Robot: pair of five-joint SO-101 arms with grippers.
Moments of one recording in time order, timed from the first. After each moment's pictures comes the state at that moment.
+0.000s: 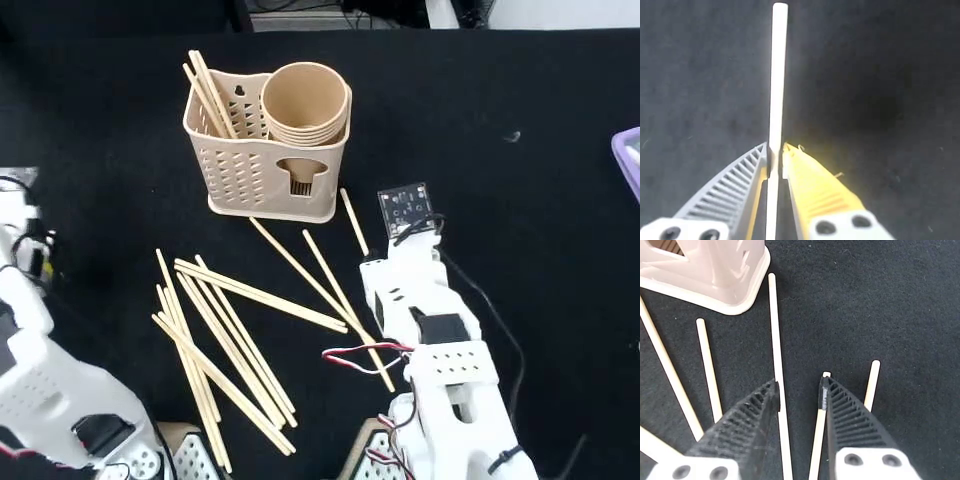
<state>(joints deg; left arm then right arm) -47.8 12.6 12.1 66.3 -43.0 -5.2 -54.7 81.3 28.9 9.3</state>
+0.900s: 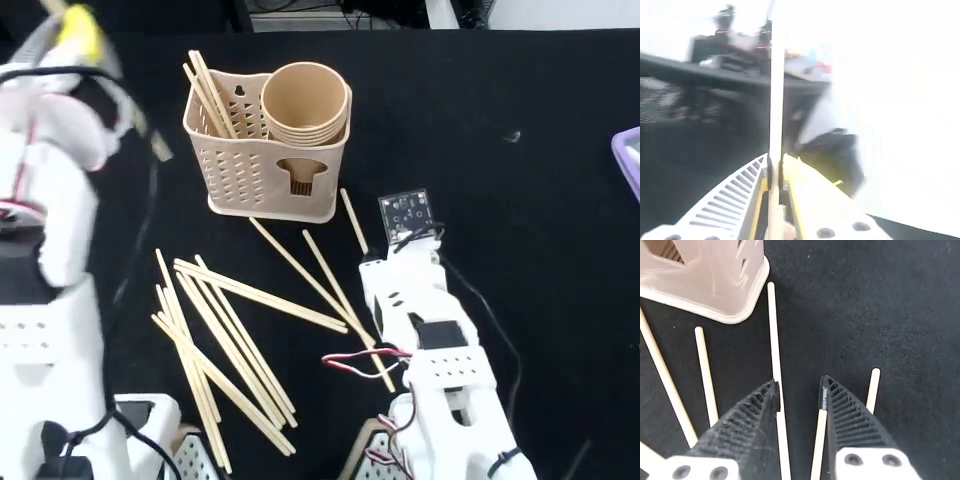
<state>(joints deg) -8.1 -37.1 -5.8 50.3 18.2 -5.2 -54.7 85.2 21.6 9.3</state>
